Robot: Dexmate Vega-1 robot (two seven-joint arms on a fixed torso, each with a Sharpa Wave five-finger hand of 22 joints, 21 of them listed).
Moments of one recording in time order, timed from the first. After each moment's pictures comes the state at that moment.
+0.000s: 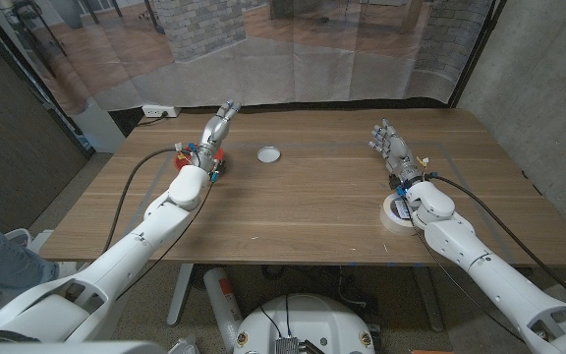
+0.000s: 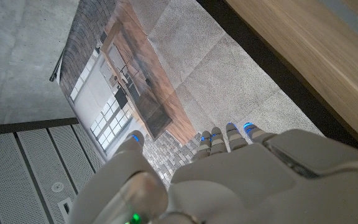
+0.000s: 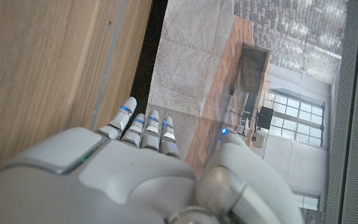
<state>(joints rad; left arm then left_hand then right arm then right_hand) 0.77 0.55 0.44 -1.32 -0.20 -0.40 0.24 0.25 -0.05 0.38 0.04 0.30 -0.07 0.08 0.22 0.18 -0.08 0.03 0.23 0.18 -0.10 0.05 0.20 0.18 -0.17 -0.03 0.20 0.18 -0.91 -0.52 -0.36 -1.39 0.65 0.29 -0.03 0.25 0.00 0.25 0.06 0.21 0.16 0.05 0.19 0.18 0.16 0.07 0.22 0.18 0.05 0.02 0.19 0.19 -0.04 -0.03 0.69 0.17</state>
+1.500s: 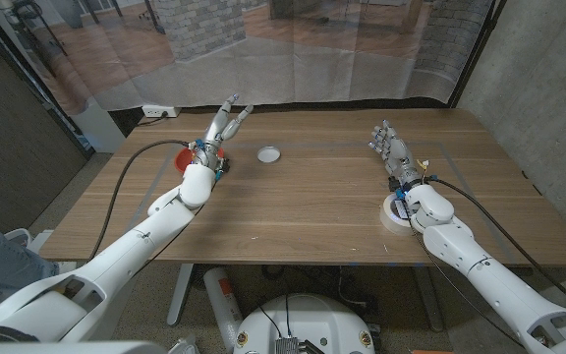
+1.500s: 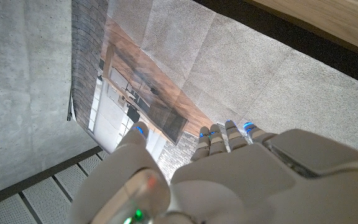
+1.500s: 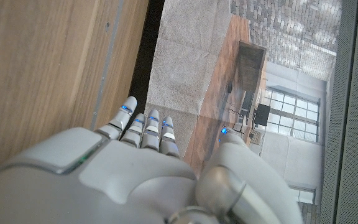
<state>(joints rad) 0.75 0.57 0.49 -1.37 0.10 -0.32 0.46 0.33 -0.01 0.41 0.00 0.30 -0.03 0.07 0.23 0.18 -0.03 0.02 0.23 0.18 -0.07 0.04 0.20 0.18 -0.17 -0.03 0.20 0.18 -0.93 -0.51 -0.35 -1.39 0.65 0.32 -0.03 0.26 0.00 0.25 0.05 0.20 0.17 0.04 0.19 0.18 0.17 0.08 0.22 0.18 0.06 0.02 0.19 0.19 -0.01 -0.03 0.67 0.17</state>
